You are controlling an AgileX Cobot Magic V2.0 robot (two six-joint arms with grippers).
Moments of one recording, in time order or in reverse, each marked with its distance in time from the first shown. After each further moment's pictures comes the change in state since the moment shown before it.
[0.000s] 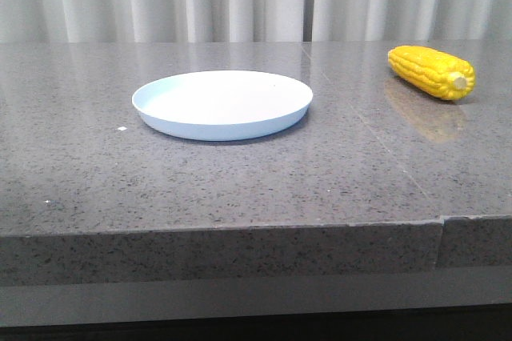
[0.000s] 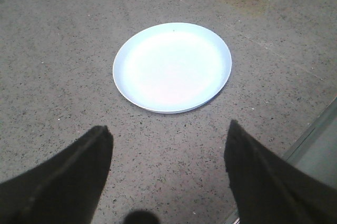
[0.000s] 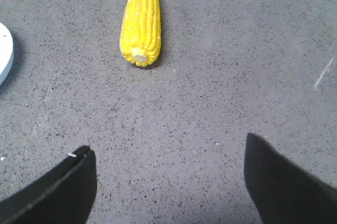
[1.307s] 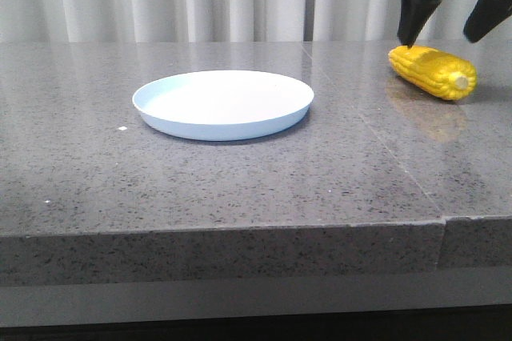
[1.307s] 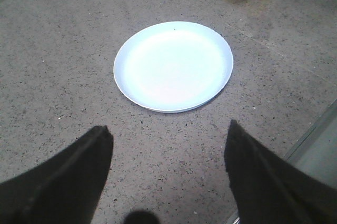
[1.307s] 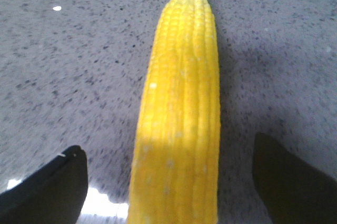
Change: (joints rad) left arm 0.000 0.000 0.000 0.000 0.000 0.000; right arm 0.062 1.175 -0.980 0.032 0.267 -0.061
